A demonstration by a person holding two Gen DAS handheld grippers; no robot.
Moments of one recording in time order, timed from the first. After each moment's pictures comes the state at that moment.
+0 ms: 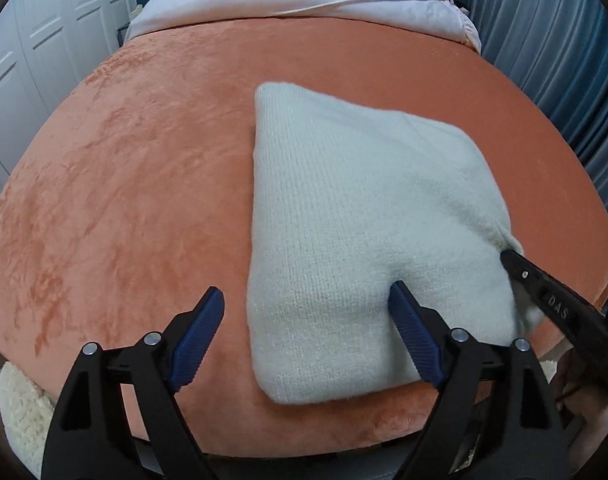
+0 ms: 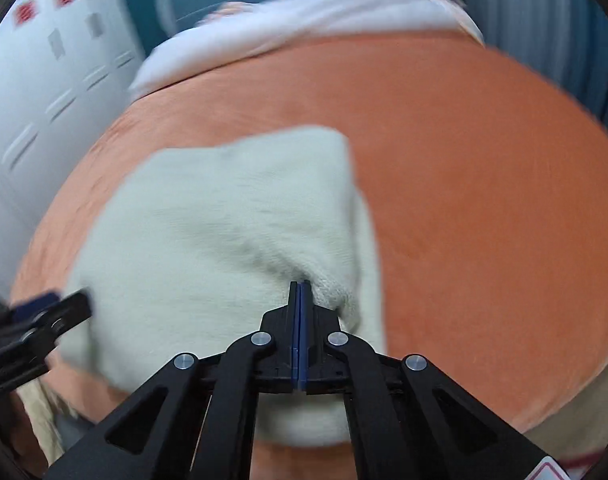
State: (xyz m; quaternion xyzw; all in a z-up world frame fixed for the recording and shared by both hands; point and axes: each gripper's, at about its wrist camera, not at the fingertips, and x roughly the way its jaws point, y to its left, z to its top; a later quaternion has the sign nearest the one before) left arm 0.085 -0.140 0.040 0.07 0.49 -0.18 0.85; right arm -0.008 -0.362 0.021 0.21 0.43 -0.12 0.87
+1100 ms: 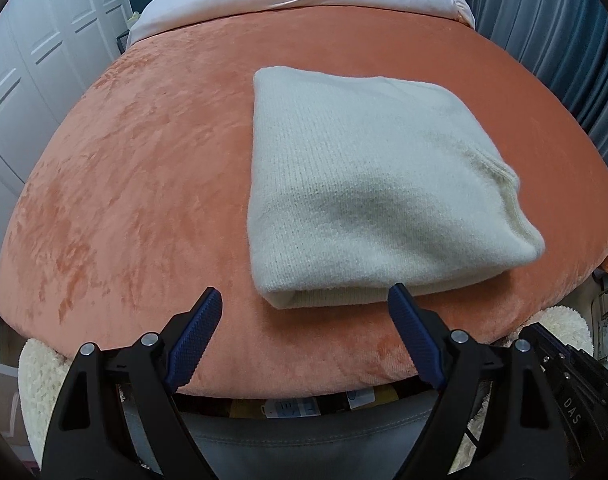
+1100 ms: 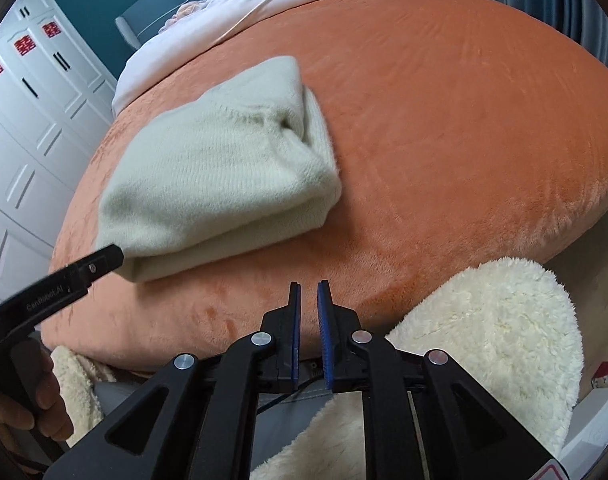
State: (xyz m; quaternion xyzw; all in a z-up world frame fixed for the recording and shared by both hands) left arm 0.033 -0.131 0.046 0.11 0.49 -0.16 0.85; right arm -0.127 -0.321 0.019 0.27 0.45 -0.13 0.84
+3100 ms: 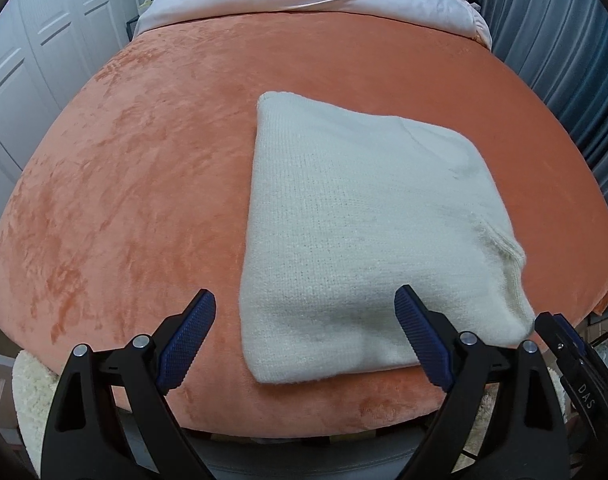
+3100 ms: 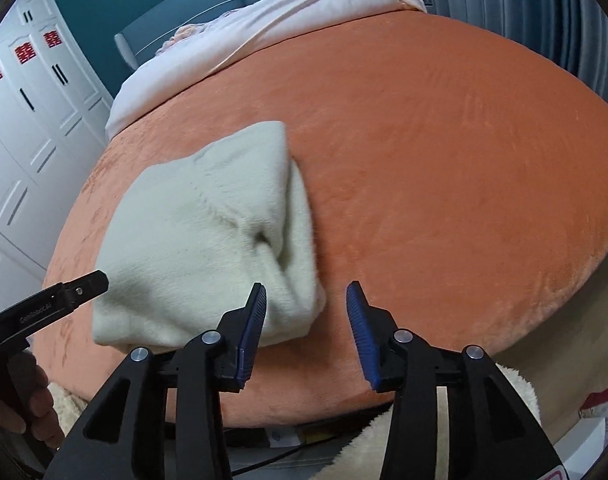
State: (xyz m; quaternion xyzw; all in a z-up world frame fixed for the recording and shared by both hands) left arm 0.084 -0.147 0.062 0.07 0.50 -0.15 0.85; right arm -0.092 -0.379 0.051 0.25 0.42 -0.16 0.86
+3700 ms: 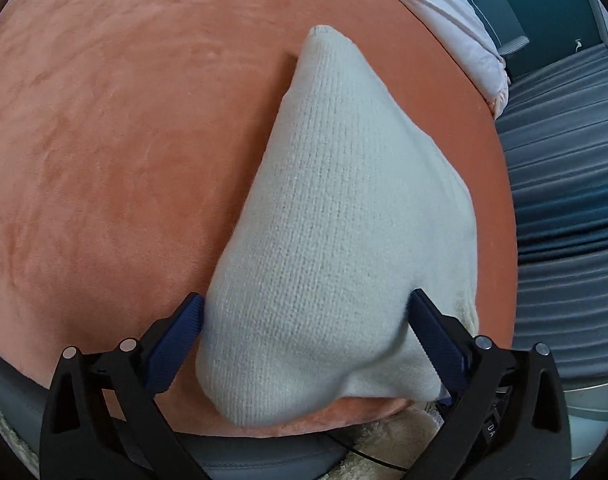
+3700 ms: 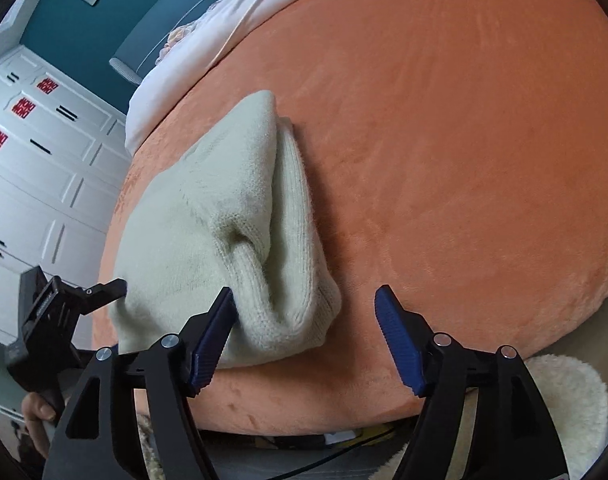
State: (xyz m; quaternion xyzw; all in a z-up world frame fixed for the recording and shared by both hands) left arm 0.136 -0.096 0.002 -0.22 0.60 -0.18 0.75; right arm -0.062 -0.400 -0.006 0.39 0.43 -0.08 0.81
